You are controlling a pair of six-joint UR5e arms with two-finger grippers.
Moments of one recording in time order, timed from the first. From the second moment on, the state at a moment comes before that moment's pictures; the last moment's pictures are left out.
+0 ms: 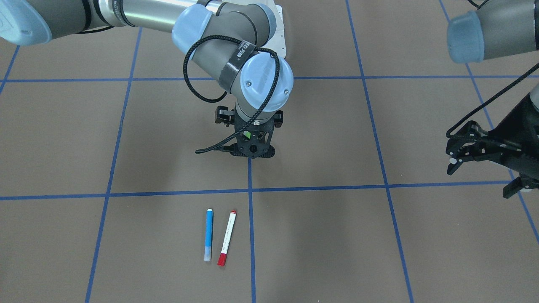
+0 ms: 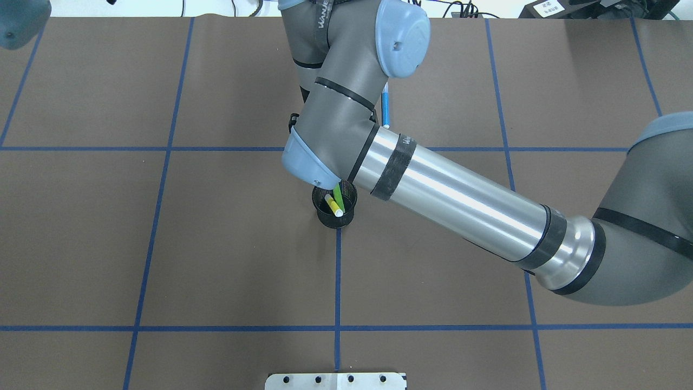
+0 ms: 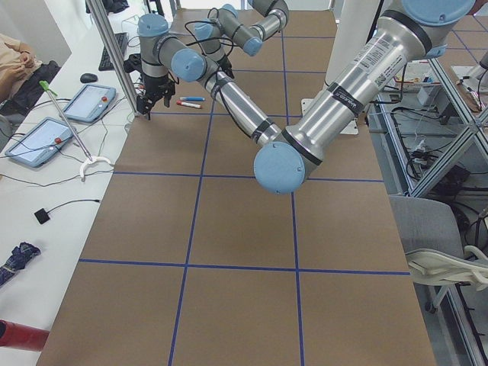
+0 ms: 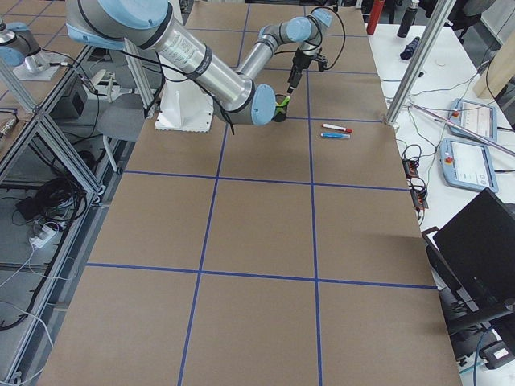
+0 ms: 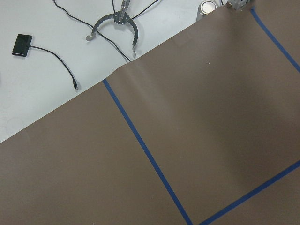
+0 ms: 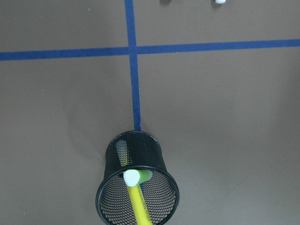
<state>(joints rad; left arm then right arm) -1.25 -2.27 -1.62 -1.43 -2.21 -0.07 0.67 -0.41 1.23 -2.06 2.20 0.93</state>
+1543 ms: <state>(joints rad) -1.26 -2.24 -1.65 -1.44 -2.21 -0.07 0.63 -0.41 1.13 -1.90 2.13 0.99</state>
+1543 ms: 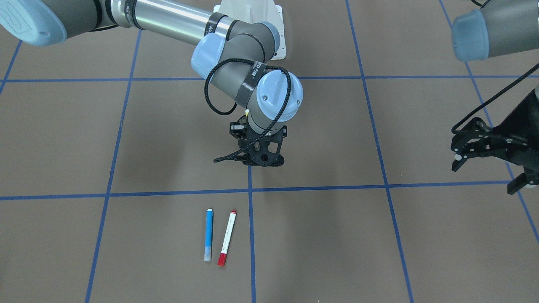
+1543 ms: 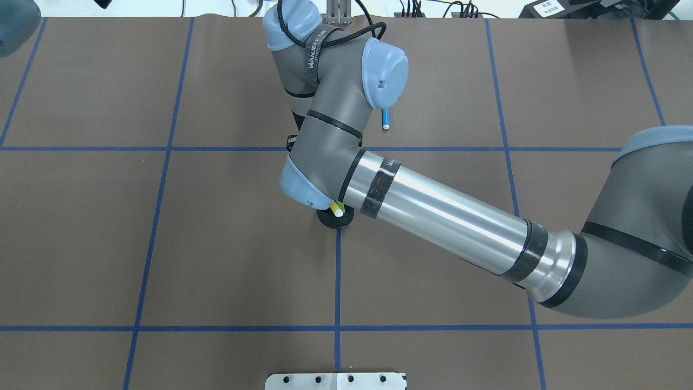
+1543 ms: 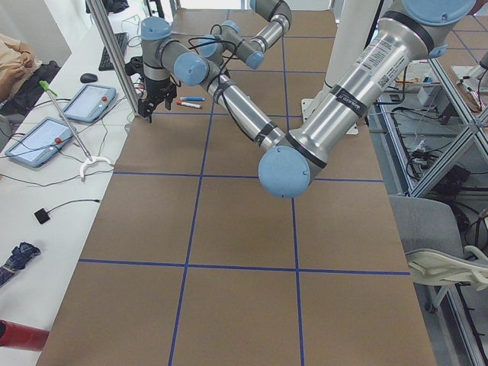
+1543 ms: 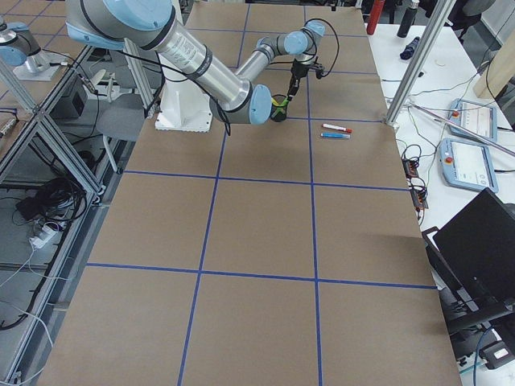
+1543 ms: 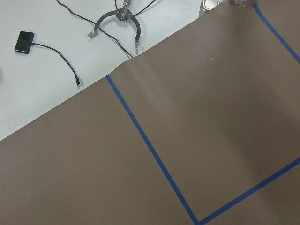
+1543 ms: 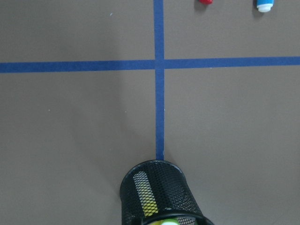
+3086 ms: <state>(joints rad) -1.25 -2.22 -1.65 -1.44 -2.21 -0.07 0.70 -0.40 1.38 -2.08 2.09 0.99</state>
